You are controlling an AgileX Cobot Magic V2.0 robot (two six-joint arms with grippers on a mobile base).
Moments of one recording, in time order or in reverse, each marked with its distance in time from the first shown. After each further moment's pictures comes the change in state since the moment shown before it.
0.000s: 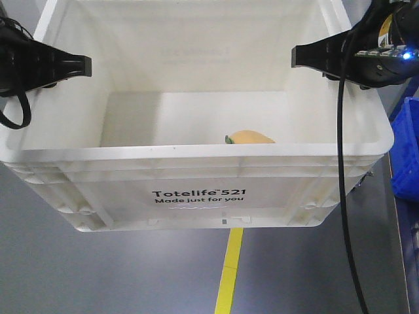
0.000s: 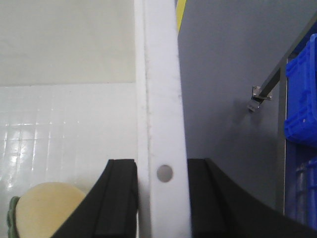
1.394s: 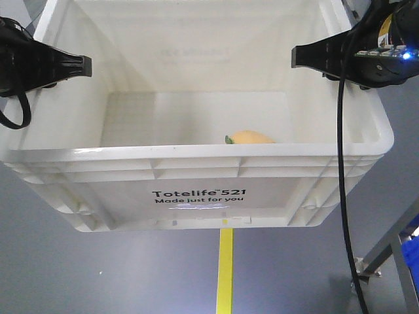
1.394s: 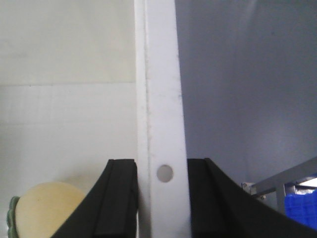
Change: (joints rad) left arm 0.000 0.000 0.000 0.000 -0.001 0.000; right arm 0.000 0.000 0.000 0.000 0.000 0.000
